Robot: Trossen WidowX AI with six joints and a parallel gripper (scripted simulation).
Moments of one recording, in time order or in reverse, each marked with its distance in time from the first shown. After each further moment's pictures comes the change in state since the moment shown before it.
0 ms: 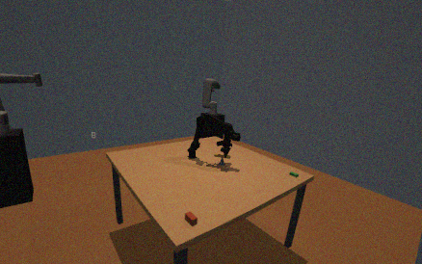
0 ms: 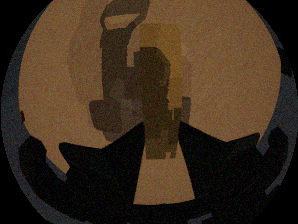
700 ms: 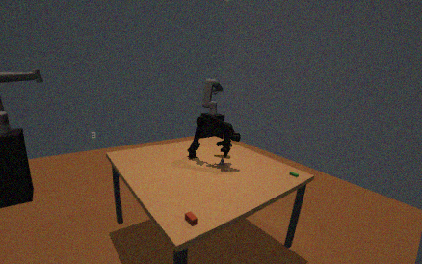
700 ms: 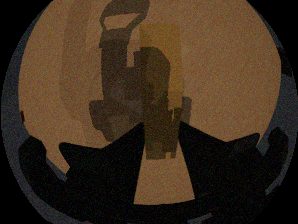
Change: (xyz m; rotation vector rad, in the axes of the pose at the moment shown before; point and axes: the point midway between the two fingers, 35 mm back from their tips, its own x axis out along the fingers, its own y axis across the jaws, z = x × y) arm 0.002 0.000 0.000 0.000 0.000 0.000
